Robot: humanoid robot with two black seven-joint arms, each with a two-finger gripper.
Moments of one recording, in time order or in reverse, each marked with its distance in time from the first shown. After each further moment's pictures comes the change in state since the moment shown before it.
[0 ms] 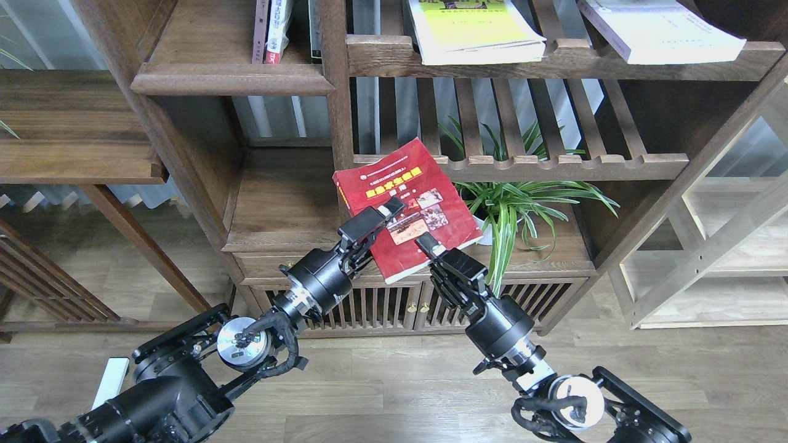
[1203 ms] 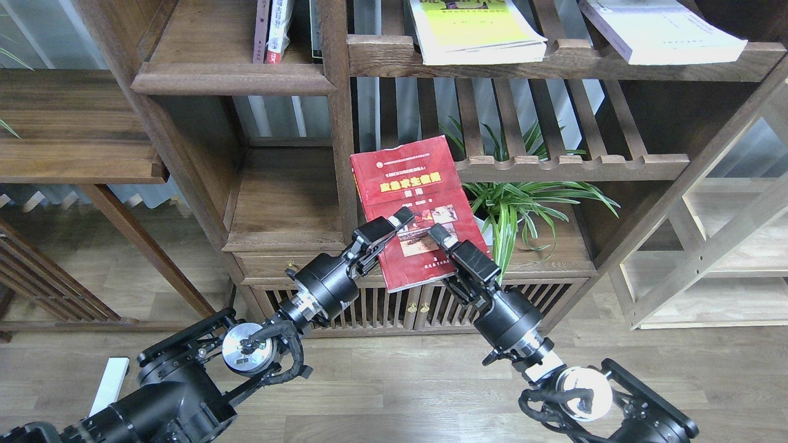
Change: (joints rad) left arm 0.011 -0.001 0.004 -0.023 0.082 0.000 -0.029; right arm 0.012 -0.024 0.069 -0.027 -0.040 0.000 -0.005
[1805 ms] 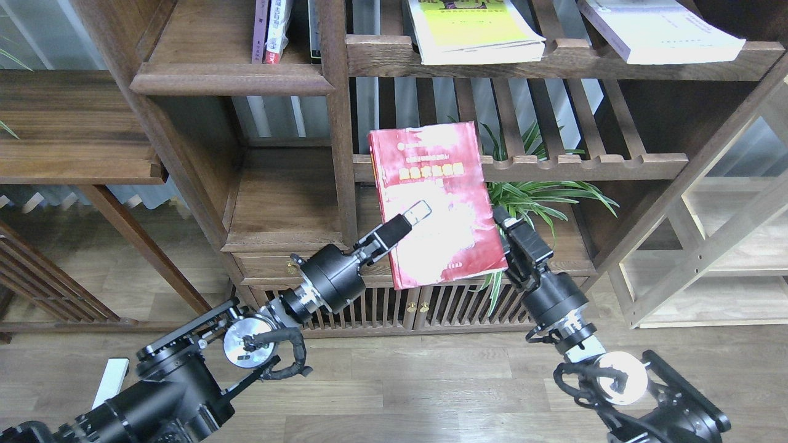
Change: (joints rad) left arm 0.000 0.032 -0.080 -0.094 0.351 0.000 -0.048; right arm 0.025 -0.025 0.173 -0.171 -0.004 0.000 0.000
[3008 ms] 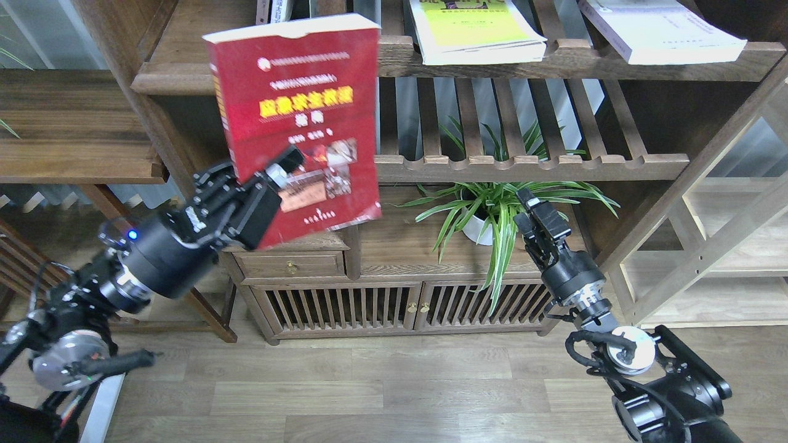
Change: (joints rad) left arm 0.355 0.287 -0.588 -0.639 0.640 0.038 0.018; right arm 0.134 0.000 0.031 -0.205 -0.007 -0.002 0.008
